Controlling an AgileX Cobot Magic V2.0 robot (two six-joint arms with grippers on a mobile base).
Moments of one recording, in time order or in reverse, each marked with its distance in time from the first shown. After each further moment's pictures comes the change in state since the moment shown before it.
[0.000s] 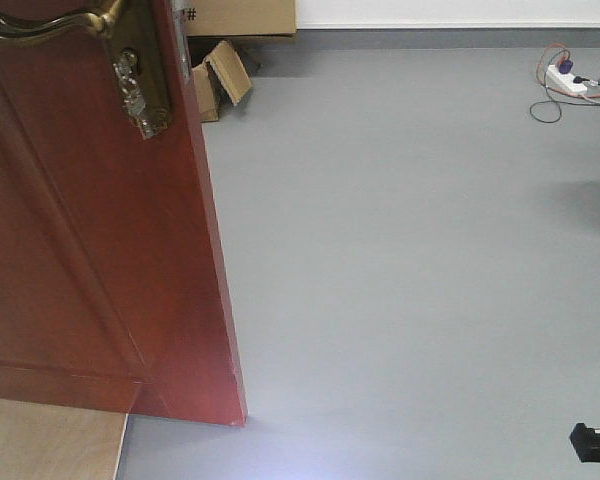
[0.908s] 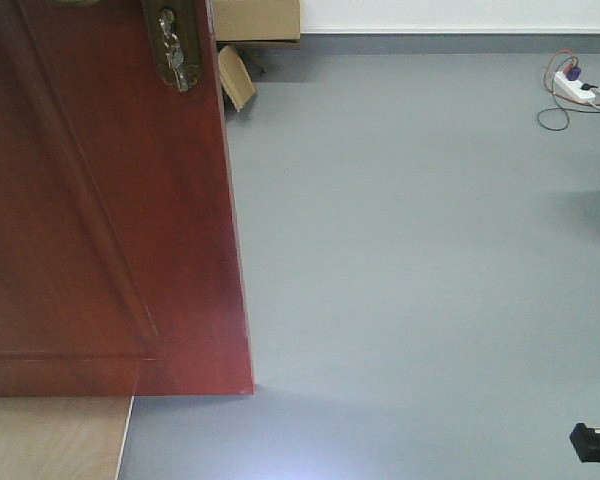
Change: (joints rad) left arm 0.000 0.003 0.000 0.000 -0.001 0.000; right arm 0.000 0.000 0.000 0.000 0.000 0.000
